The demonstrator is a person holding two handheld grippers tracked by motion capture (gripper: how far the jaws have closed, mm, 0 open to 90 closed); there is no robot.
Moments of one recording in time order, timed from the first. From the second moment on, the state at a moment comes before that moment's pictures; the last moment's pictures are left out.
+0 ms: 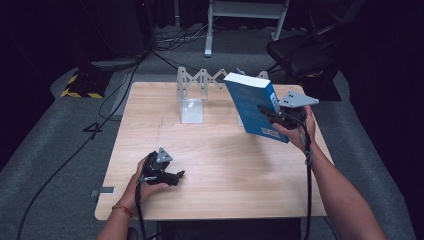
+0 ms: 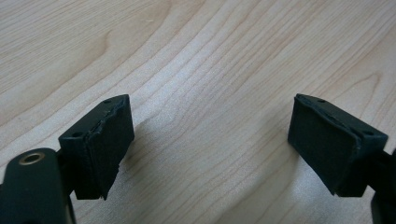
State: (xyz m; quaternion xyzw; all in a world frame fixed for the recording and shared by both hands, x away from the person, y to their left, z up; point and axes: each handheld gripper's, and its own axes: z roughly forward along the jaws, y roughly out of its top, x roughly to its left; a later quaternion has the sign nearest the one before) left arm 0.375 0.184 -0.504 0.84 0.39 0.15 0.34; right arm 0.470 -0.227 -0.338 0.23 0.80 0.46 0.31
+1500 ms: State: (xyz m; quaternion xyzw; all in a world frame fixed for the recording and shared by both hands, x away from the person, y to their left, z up) left arm 0.374 0.184 -0.504 0.85 0.37 0.14 0.34; right arm 0.541 -0.202 -0.382 0.38 0.69 0.50 0.37
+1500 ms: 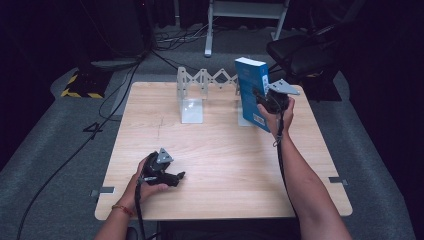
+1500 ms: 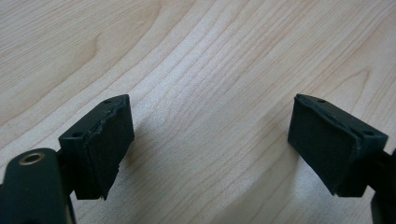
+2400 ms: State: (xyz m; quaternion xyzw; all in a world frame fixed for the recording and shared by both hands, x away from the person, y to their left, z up) left arm 0.375 0.183 -0.504 0.85 0.37 0.14 0.34; right arm 0.492 -0.250 -0.414 0.36 0.68 0.52 0.36
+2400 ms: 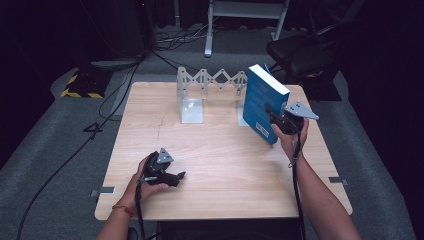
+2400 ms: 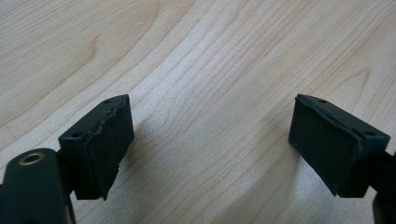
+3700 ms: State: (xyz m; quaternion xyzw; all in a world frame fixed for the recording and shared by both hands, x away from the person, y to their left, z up) left arm 0.376 0.182 -0.504 0.85 0.37 0.14 0.34; right arm 0.478 -0.286 -0.477 0.34 0.76 0.47 0.28
